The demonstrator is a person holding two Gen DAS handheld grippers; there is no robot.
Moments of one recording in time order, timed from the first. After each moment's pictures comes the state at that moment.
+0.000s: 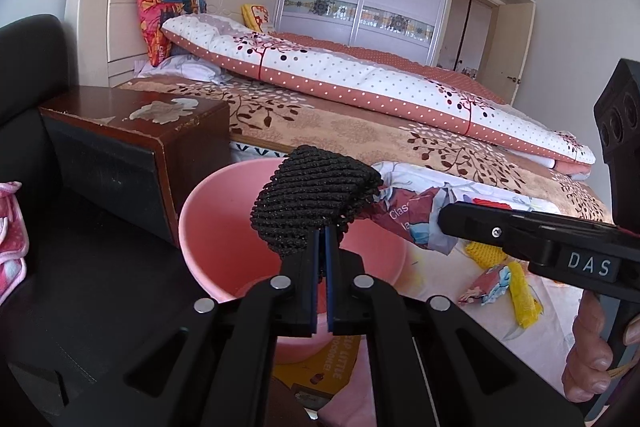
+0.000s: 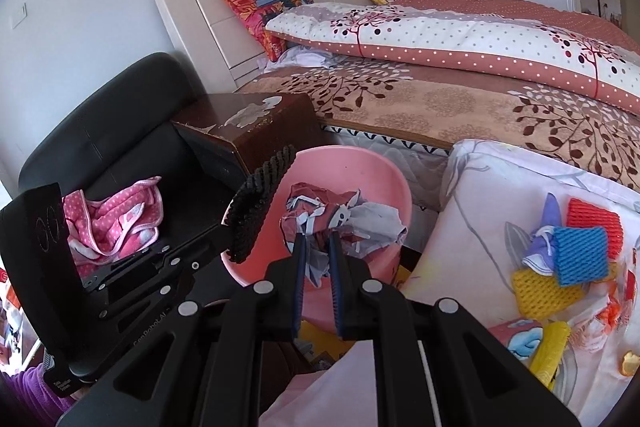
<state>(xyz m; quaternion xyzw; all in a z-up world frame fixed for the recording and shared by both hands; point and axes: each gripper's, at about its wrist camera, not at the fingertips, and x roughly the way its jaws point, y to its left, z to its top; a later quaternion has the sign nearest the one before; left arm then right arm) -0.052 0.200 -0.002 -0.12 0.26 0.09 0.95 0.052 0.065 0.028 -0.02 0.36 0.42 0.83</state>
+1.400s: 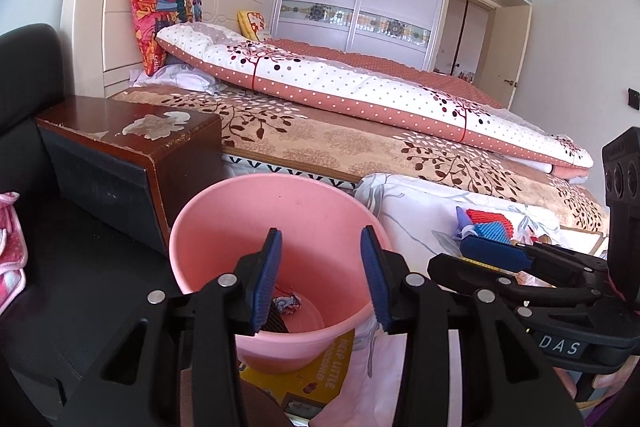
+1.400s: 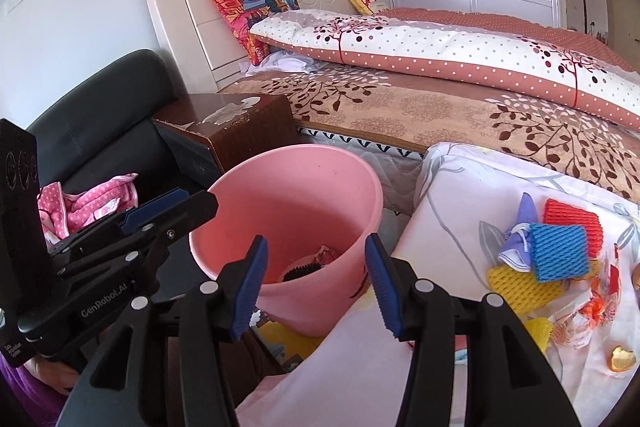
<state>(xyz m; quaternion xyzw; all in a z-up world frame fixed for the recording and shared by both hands) -0.043 0.185 0.016 -0.11 0.25 0.08 0.96 0.038 0.032 0.018 -0.04 0.33 0.38 0.86</state>
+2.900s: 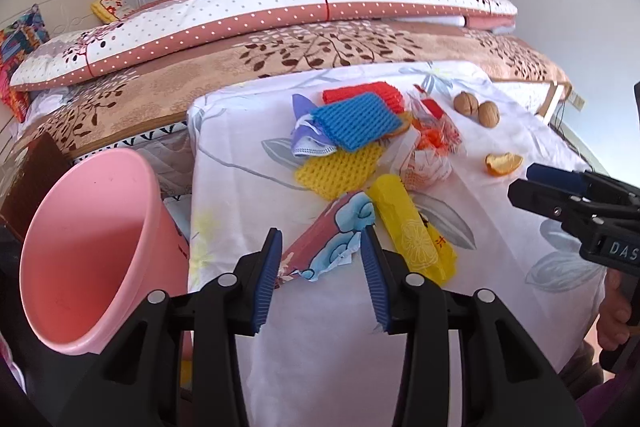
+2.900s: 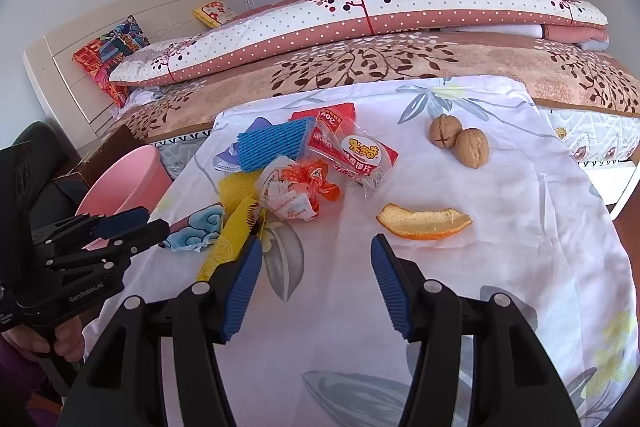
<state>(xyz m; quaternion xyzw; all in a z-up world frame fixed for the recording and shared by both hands) 0.042 0.014 -0.040 0.06 0.40 -0.08 0.91 0.052 -0.200 -0.038 0.07 0.38 0.18 0.91</state>
